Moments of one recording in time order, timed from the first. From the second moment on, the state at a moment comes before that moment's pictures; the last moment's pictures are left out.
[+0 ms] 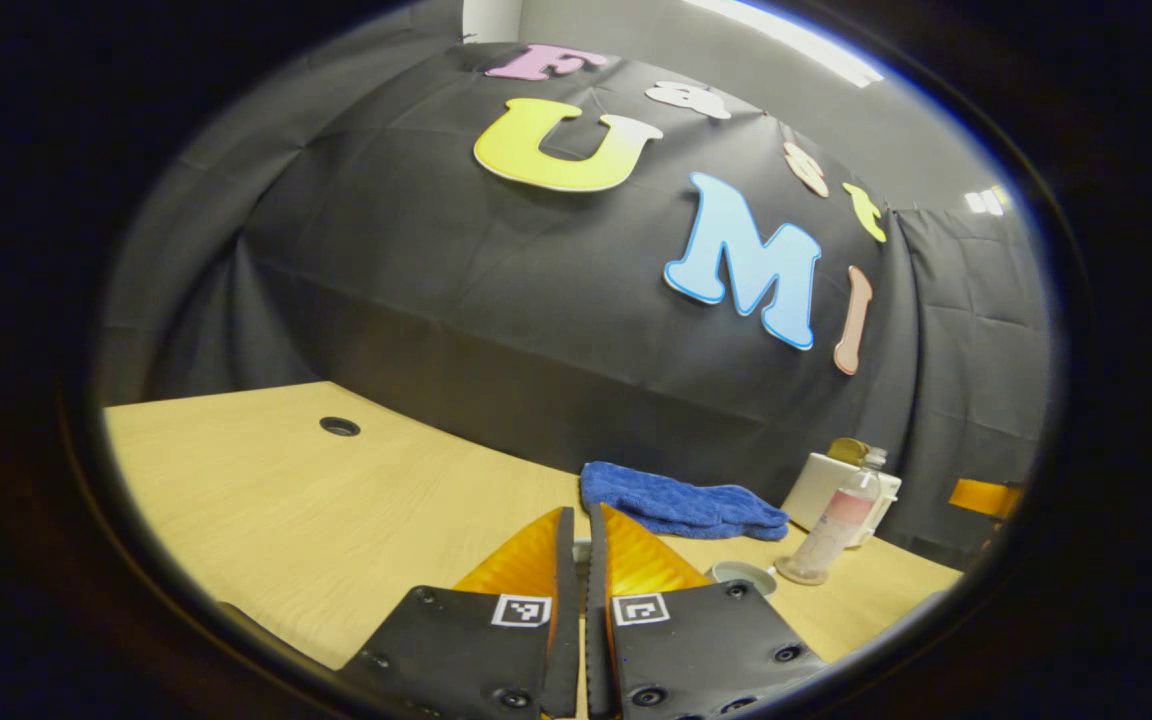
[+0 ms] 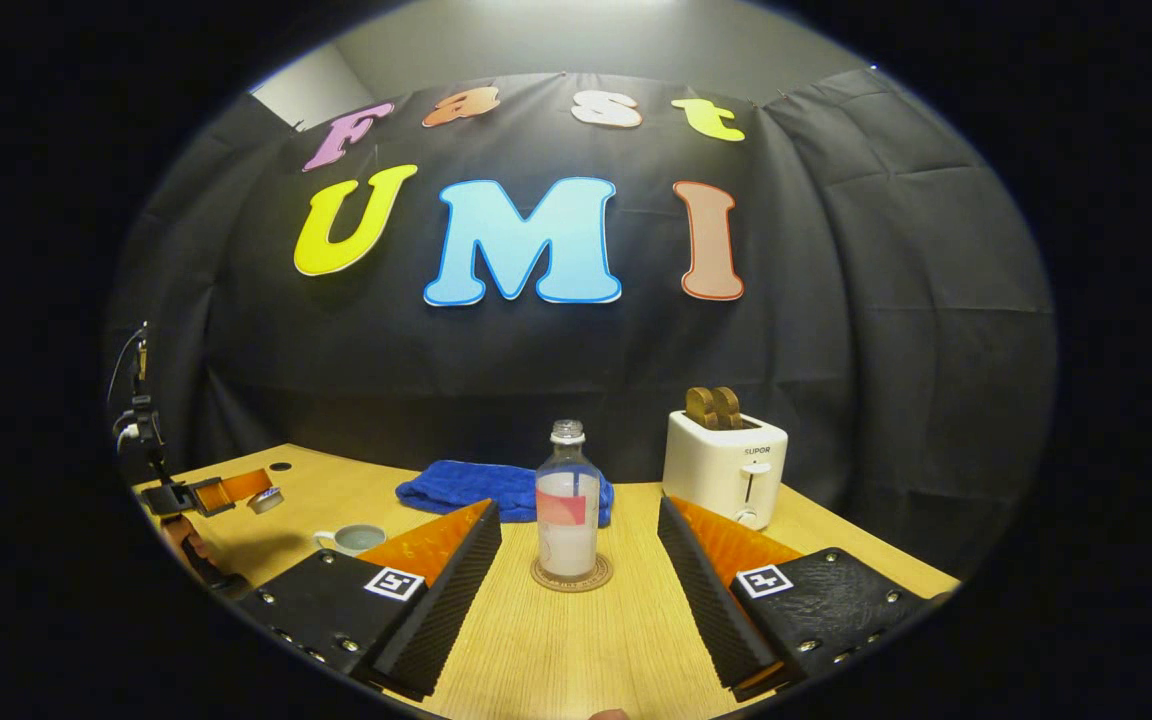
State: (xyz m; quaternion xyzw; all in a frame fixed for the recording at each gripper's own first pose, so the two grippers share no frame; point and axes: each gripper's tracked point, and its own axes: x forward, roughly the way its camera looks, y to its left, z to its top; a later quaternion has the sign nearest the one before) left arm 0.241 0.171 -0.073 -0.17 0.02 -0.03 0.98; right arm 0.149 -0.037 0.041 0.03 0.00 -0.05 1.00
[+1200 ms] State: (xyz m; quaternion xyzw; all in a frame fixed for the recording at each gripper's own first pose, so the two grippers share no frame) left arm 0.254 0.049 -0.046 -0.07 0.04 -0.10 0.99; right arm 0.125 -0.009 -0.012 -0.02 0.00 -0.03 1.00
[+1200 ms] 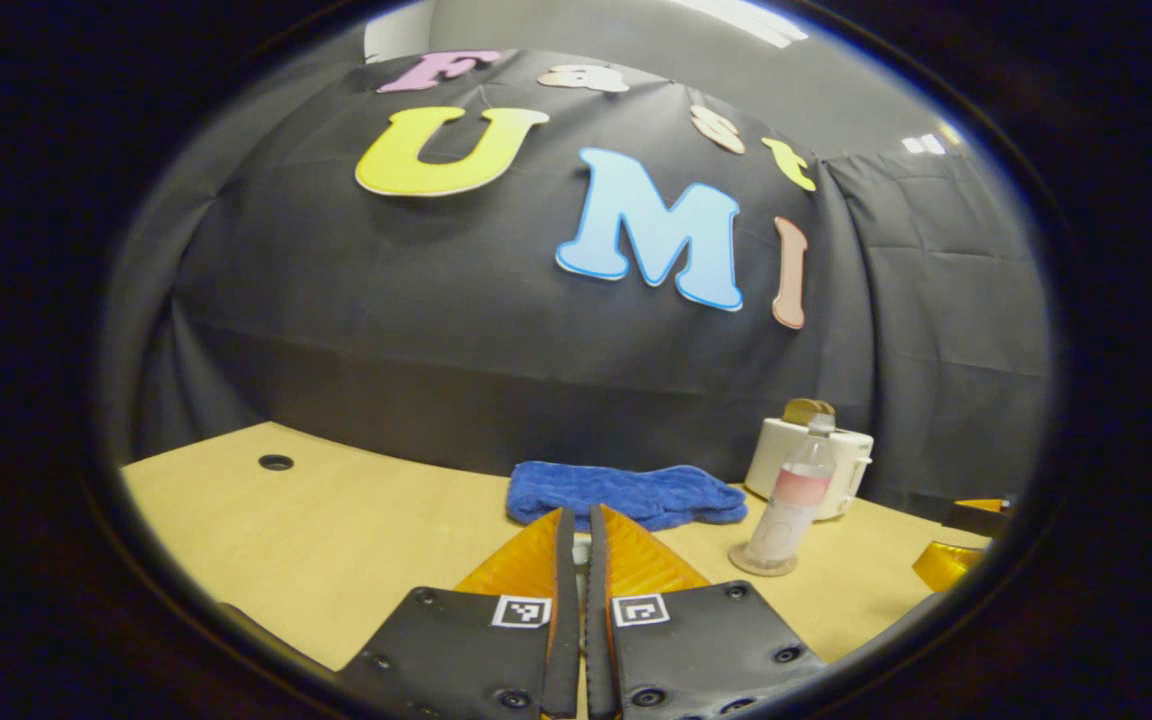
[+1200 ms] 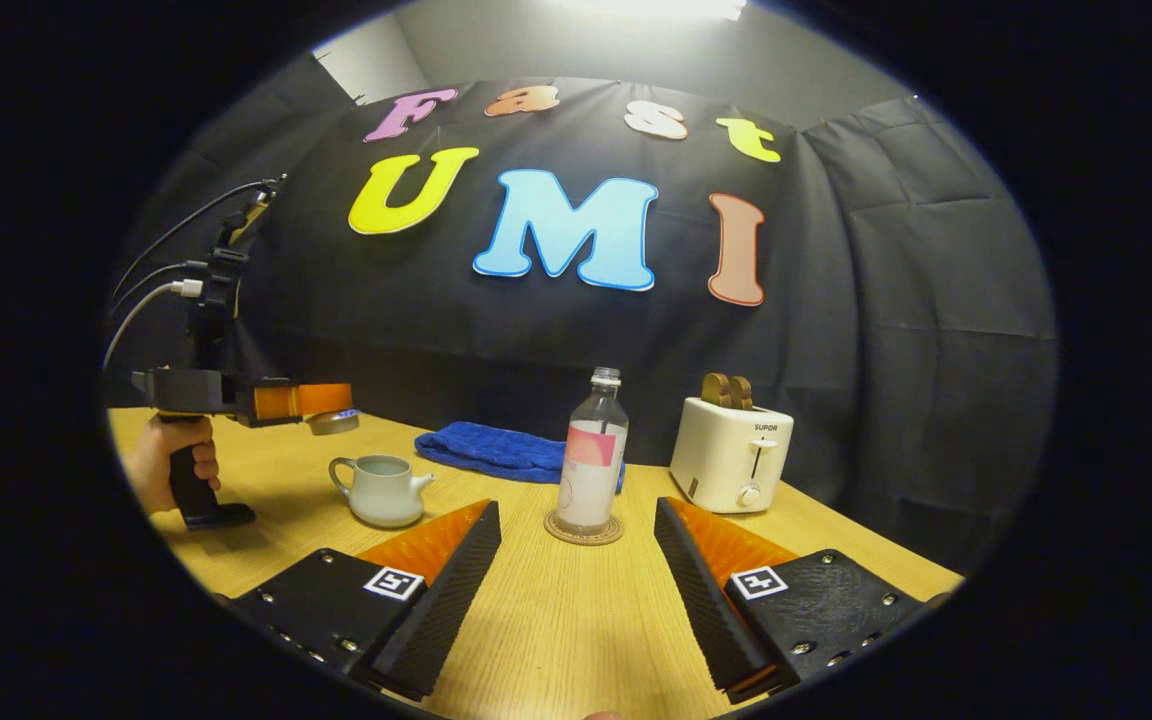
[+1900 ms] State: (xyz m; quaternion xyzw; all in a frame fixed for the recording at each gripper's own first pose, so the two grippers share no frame) left arm 0.273 0.011 -0.079 -0.01 0.06 -0.10 0.99; right arm 0.127 -0.004 -0.019 0.00 0.01 -0.01 1.00
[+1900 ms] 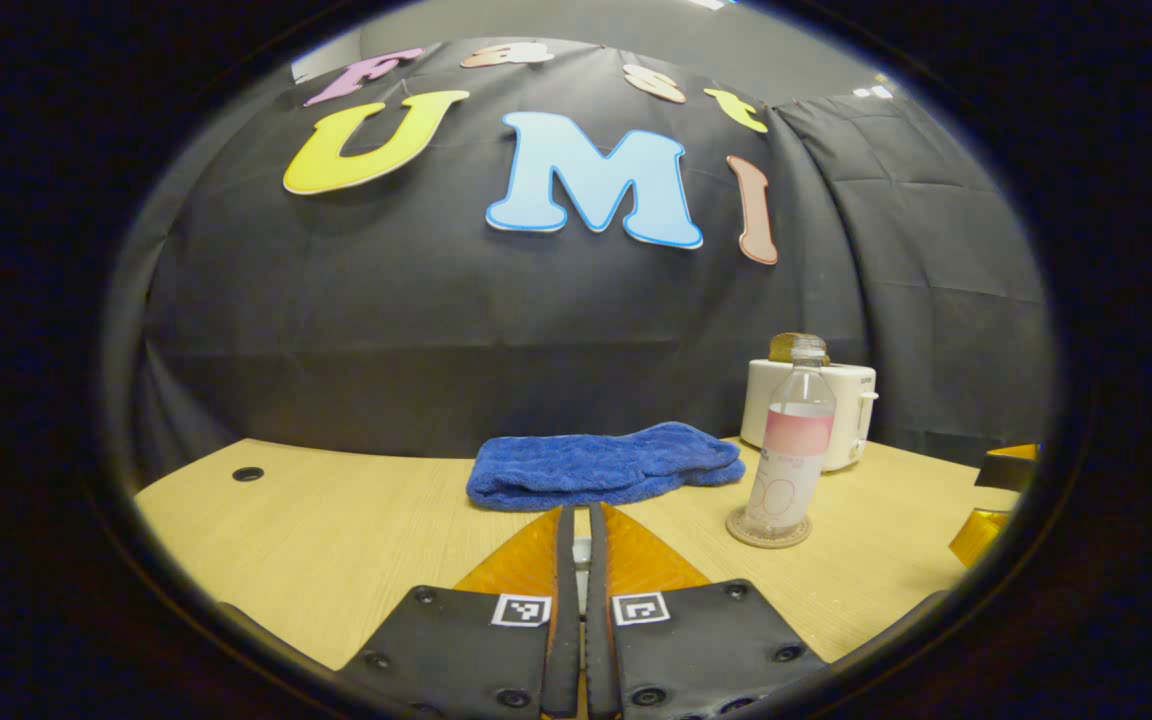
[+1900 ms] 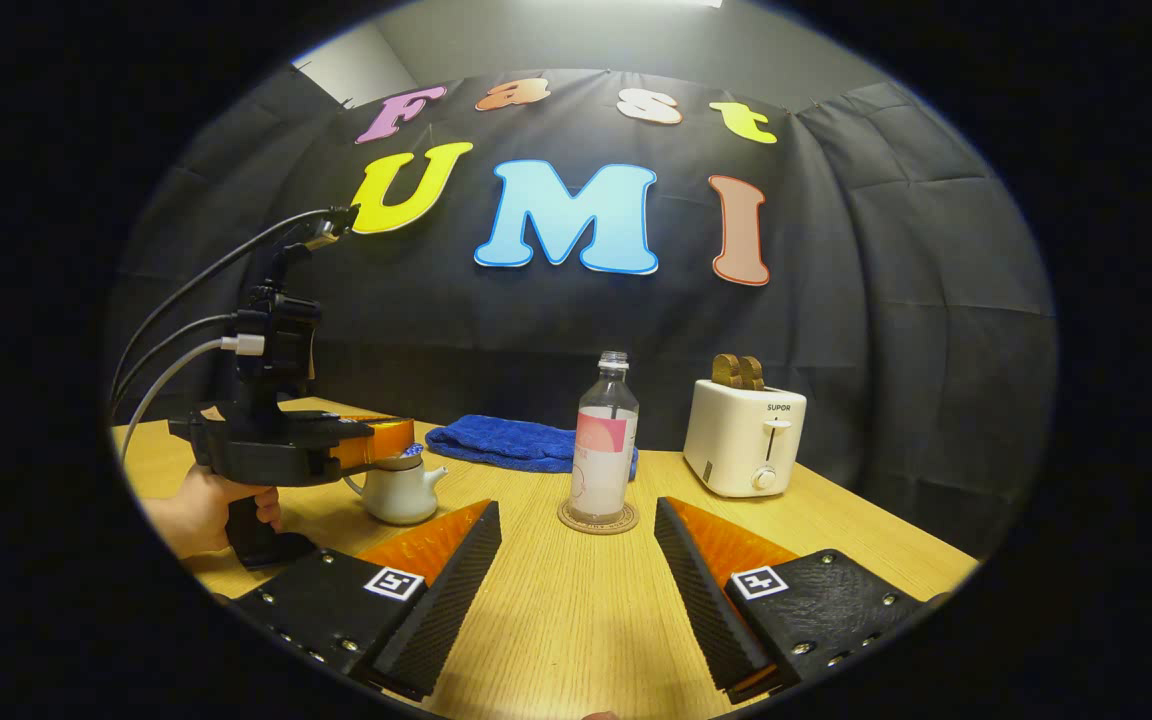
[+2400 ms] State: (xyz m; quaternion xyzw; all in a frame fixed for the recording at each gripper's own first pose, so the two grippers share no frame) left arm 0.274 0.005 -0.088 0.01 0.08 -0.10 0.99; right arm 0.130 -0.003 -0.025 -0.01 0.02 -0.02 1.00
